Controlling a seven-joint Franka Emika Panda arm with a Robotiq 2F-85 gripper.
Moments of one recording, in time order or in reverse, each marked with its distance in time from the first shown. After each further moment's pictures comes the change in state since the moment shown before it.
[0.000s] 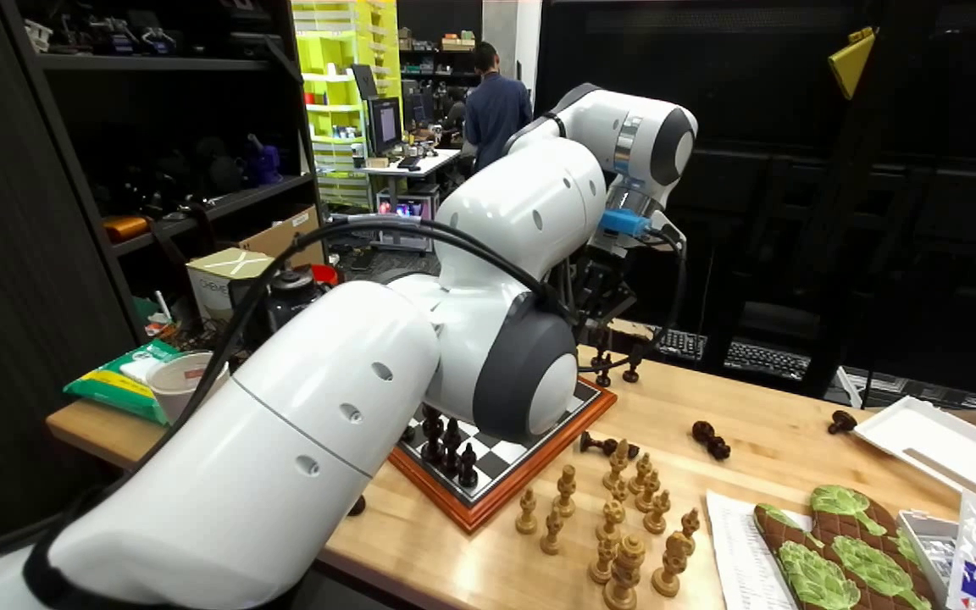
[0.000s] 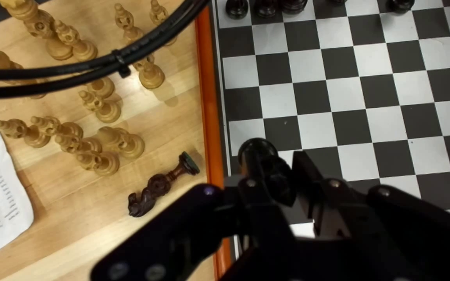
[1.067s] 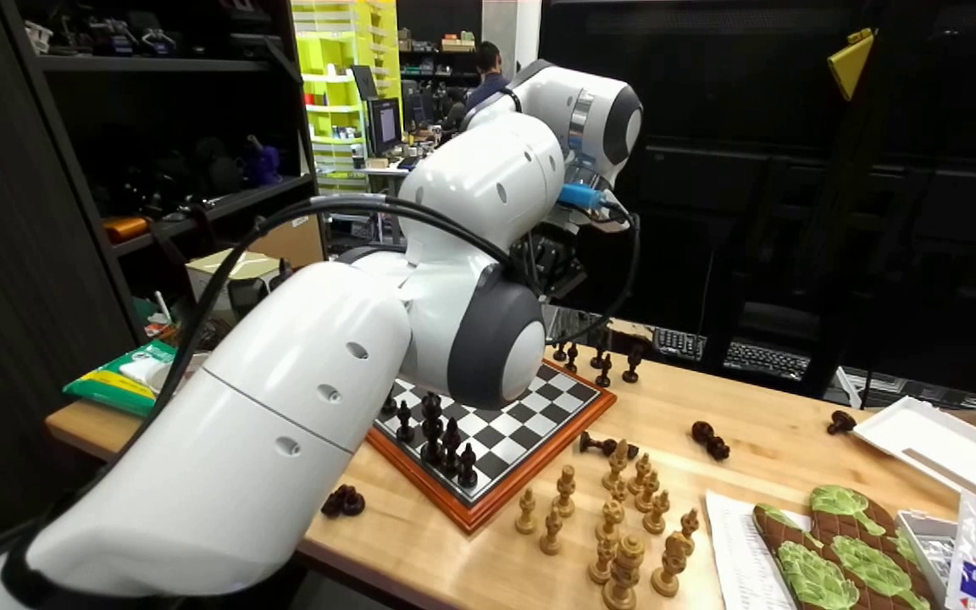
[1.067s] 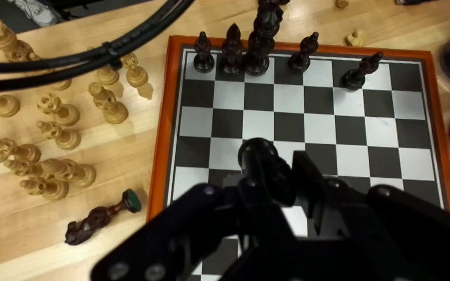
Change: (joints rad) arm 0.094 -0.055 0.027 -0.032 0.019 -0.093 -0.024
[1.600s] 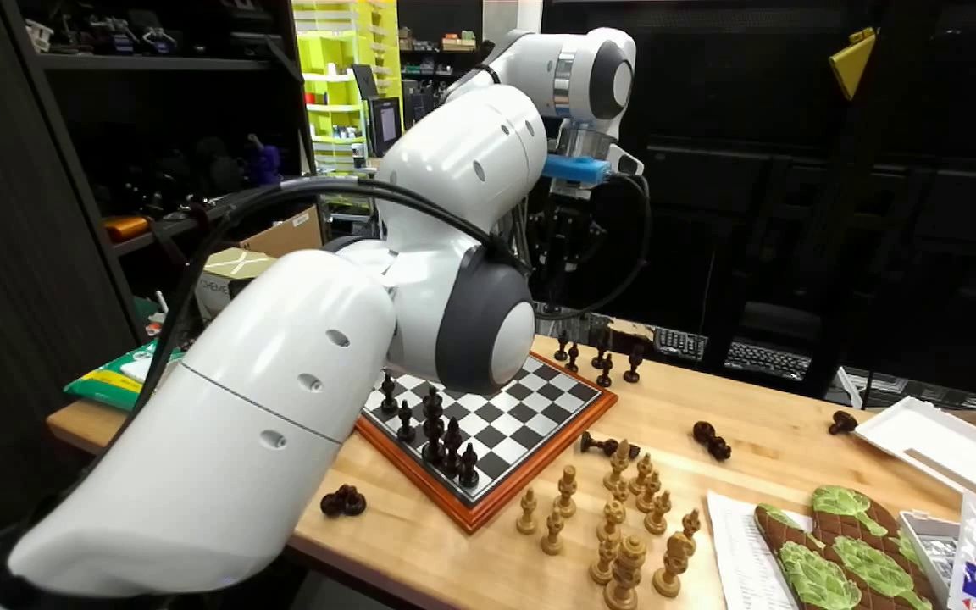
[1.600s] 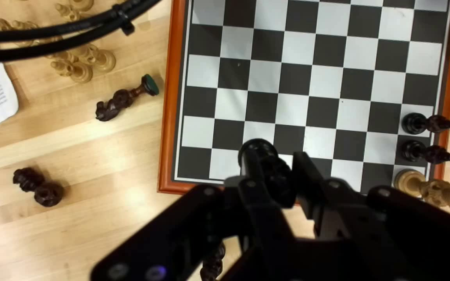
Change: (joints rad) arm 0.037 -0.038 -0.036 0.045 -0.100 0.249 -0.066
